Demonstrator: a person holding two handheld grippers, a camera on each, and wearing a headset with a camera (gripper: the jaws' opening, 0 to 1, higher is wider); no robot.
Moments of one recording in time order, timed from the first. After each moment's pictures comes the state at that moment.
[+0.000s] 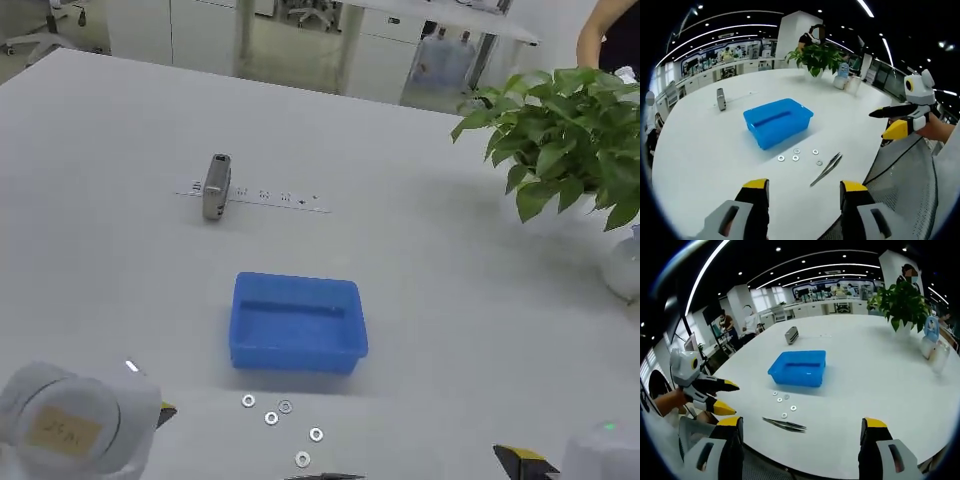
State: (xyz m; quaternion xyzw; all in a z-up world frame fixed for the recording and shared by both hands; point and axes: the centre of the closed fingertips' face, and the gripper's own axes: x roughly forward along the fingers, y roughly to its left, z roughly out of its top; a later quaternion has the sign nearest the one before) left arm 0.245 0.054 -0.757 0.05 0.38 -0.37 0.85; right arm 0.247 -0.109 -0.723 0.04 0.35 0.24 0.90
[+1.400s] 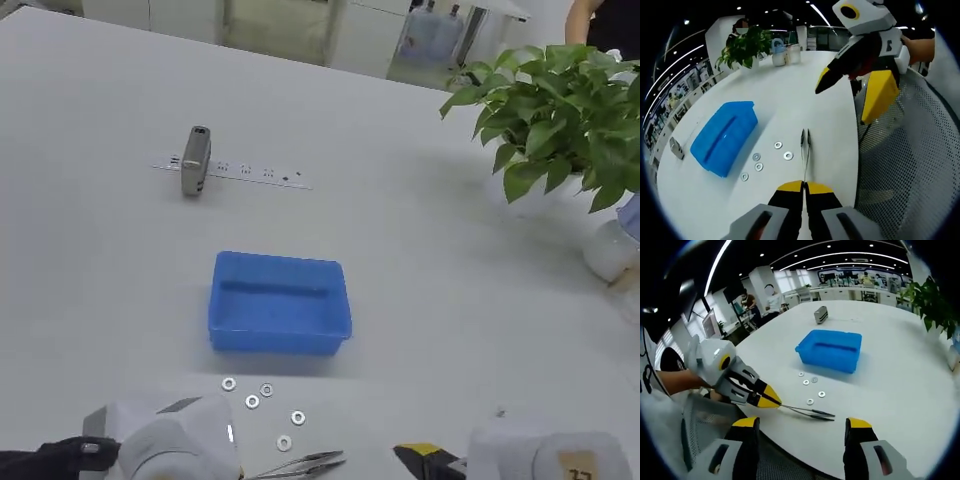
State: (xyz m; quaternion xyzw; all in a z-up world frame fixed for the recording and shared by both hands) left arm 0.229 0.009 -0.799 0.26 0.32 -0.52 0.75; right arm 0.226 -0.052 -0.755 -0.01 0.40 0.37 0.84
